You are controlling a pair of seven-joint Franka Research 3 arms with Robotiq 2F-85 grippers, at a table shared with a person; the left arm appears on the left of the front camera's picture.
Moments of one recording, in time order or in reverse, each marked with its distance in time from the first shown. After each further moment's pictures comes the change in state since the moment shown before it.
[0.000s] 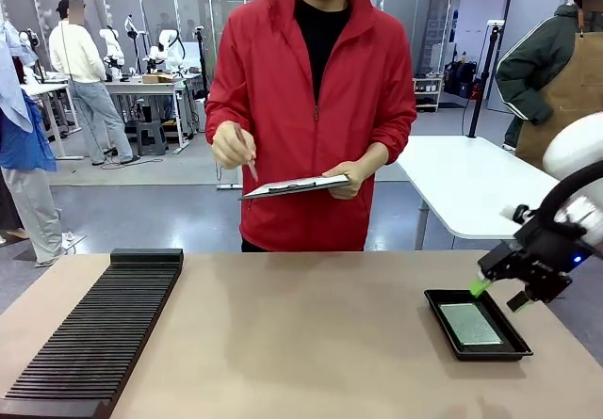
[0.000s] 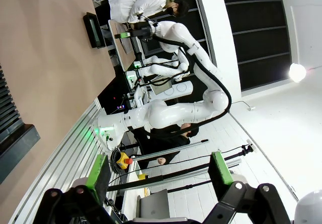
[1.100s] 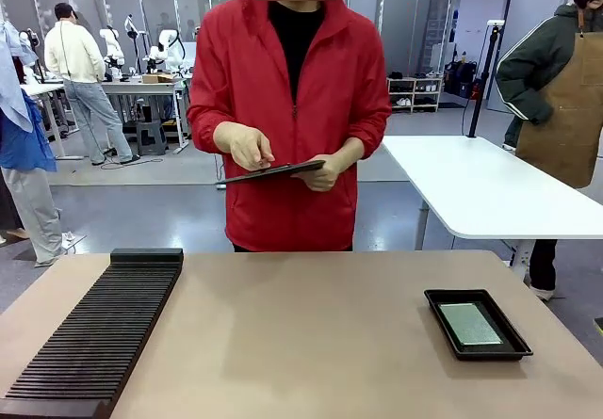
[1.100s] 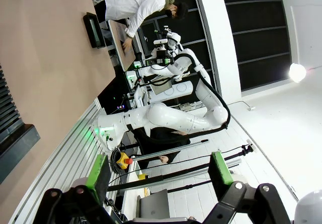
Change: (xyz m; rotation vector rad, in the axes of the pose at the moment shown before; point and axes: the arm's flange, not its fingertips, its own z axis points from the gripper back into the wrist) left arm 0.000 0.000 0.000 0.000 0.000 0.000; right arm -0.169 -0.043 0.091 0.762 -0.052 -0.049
